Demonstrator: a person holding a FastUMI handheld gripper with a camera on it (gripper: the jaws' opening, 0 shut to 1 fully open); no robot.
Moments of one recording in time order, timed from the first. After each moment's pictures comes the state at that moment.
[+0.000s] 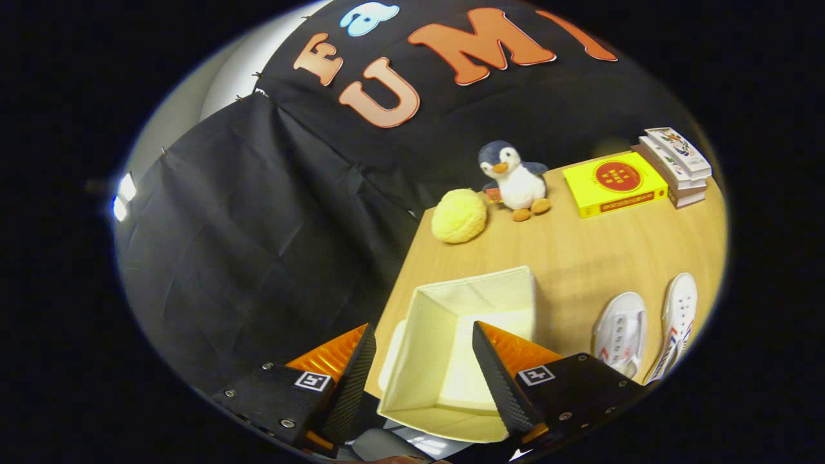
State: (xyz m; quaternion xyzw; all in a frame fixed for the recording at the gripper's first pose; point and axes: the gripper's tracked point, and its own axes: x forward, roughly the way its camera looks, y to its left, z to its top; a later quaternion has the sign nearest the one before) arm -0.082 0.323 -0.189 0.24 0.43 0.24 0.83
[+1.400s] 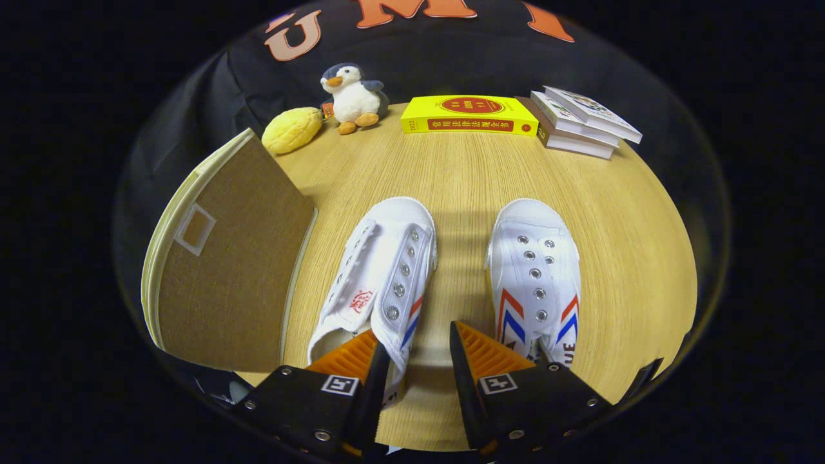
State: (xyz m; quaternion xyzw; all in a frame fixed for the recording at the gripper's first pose) arm -0.141 0.131 -0.418 0.06 0.55 0.10 0.83
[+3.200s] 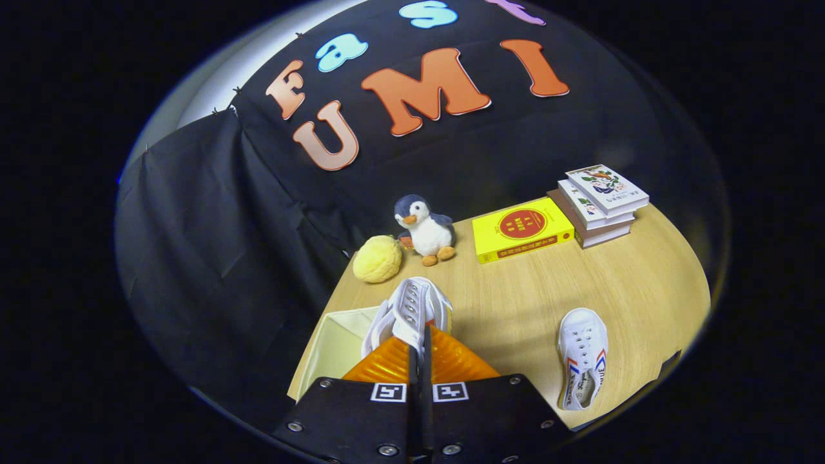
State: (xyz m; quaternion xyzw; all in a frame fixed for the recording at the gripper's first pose) arm -0.073 0.220 -0.181 0.20 0.37 0.14 0.89
